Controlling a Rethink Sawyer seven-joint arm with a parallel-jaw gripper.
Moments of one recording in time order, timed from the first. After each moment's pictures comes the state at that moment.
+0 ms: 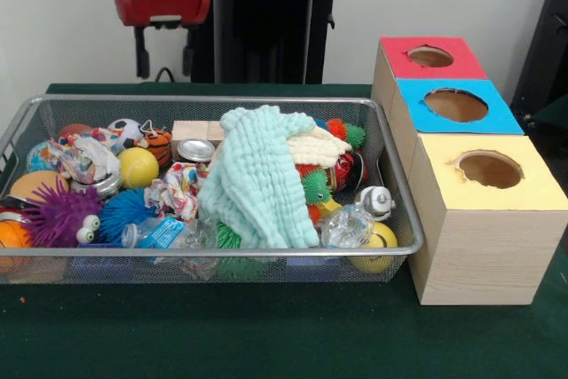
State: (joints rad) arm -0.79 -0.85 0.37 1.91 -0.57 0.53 1.36
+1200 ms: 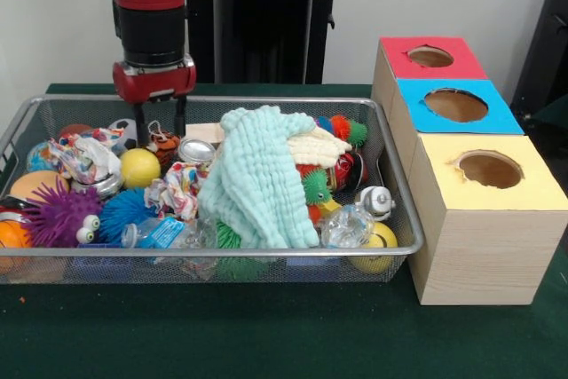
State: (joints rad) arm -0.84 -0.59 0.37 1.88 -0.89 0.28 1.36
